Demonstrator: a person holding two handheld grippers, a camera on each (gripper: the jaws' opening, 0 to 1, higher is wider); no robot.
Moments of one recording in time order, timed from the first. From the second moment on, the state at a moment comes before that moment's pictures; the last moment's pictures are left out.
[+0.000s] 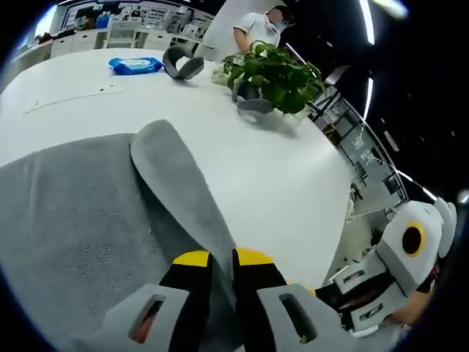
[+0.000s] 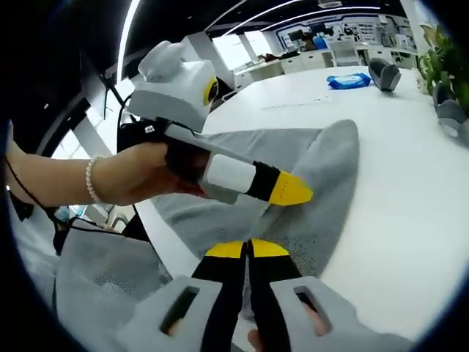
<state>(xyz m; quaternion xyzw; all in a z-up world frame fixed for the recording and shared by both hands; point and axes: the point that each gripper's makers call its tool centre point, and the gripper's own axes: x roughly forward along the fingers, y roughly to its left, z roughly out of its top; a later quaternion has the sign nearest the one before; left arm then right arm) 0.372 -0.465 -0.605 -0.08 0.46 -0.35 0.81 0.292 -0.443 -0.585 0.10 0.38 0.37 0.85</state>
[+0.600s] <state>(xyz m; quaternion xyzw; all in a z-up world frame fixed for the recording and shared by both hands) 0.413 -0.429 -0.579 -0.12 0.42 -0.30 0.85 0.267 -0.412 -0.533 0.16 0.33 0.46 0.81</state>
